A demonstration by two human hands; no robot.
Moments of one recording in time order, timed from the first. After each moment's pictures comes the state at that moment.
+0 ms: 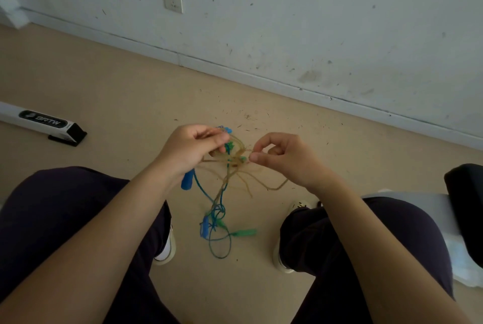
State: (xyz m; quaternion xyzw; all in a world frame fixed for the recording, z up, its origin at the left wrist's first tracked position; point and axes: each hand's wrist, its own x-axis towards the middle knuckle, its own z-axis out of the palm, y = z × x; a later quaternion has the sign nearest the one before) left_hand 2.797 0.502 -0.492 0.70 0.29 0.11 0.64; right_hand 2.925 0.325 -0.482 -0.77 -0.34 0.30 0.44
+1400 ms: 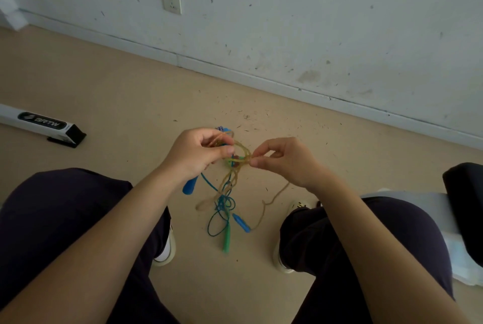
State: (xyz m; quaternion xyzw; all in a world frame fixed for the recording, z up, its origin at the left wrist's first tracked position) left_hand 2.802 0.502 -0.508 0.73 0.26 0.12 0.62; right_hand 2.926 0.327 -0.483 -0.79 -0.33 0.31 0.41
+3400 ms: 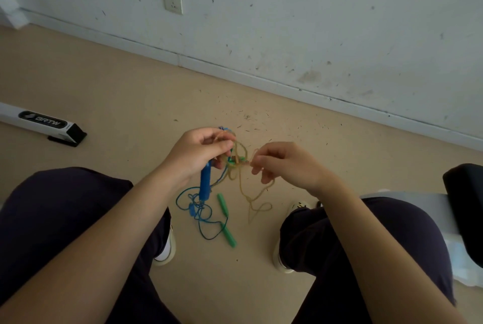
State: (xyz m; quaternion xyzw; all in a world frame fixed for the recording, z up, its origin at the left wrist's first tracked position) left_hand 2.799 0.500 -0.505 0.68 0.25 0.10 0.69; right_hand 2.921 0.323 -0.479 -0.78 -0.33 0.36 0.39
